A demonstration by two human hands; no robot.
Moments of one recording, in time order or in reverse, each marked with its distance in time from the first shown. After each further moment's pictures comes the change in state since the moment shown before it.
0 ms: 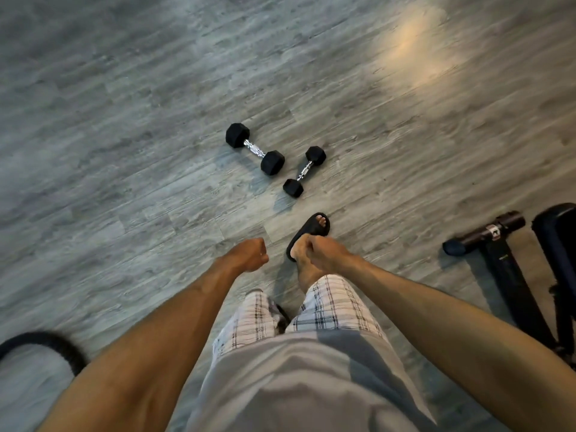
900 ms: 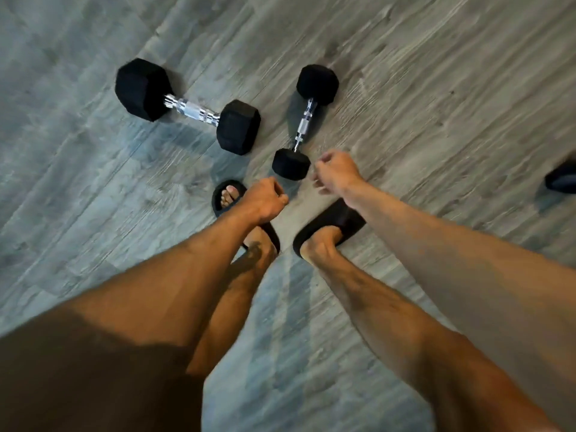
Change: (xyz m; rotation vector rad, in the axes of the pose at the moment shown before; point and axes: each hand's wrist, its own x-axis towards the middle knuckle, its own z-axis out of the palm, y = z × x) left_hand 0.488 -0.024 -0.038 -0.132 -0.183 -0.048; right_hand 0.458 0.077 -0.040 0.832 0.254 0.548
